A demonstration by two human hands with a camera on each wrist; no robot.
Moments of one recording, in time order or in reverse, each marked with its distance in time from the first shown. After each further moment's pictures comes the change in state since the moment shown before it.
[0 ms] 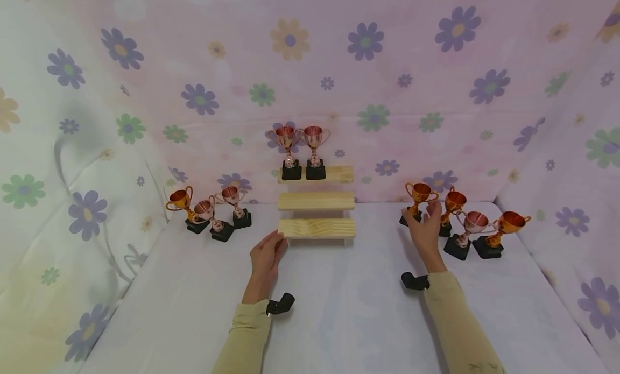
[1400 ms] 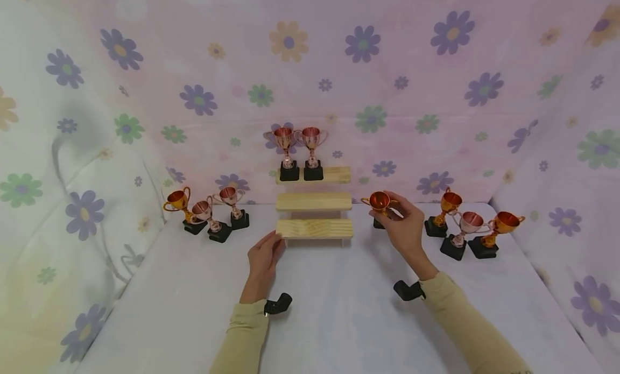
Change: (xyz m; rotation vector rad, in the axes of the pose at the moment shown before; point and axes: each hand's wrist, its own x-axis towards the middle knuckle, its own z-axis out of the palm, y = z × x) left_hand -0.001 0.000 -0.001 -0.027 -0.015 -0.013; right_hand -0.065 -0.086 0.020 0.072 -0.078 -0.559
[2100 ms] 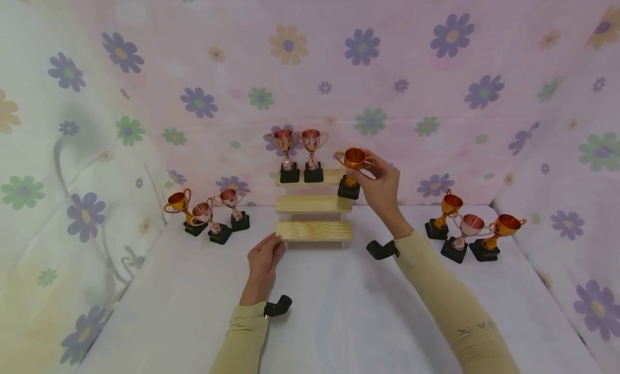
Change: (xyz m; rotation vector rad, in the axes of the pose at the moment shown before) left_hand 0.000 0.001 -0.001 0.025 0.004 0.000; right_hand 0.079 -0.018 0.051 0.294 -0.043 -0.046
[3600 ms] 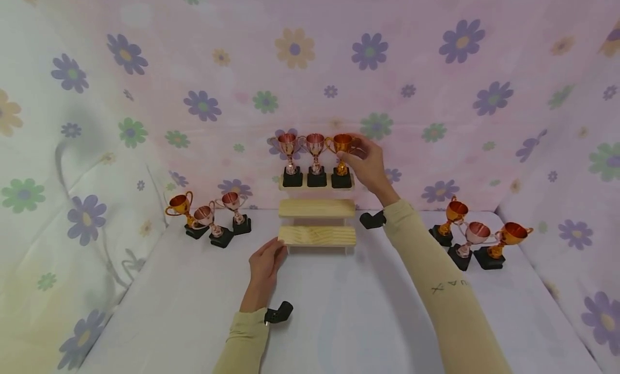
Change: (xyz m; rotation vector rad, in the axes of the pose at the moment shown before) left_hand 0.001 0.000 0.000 -0.005 -0.008 -0.009; right_hand 0.065 0.035 0.023 -0.012 -0.222 0.134
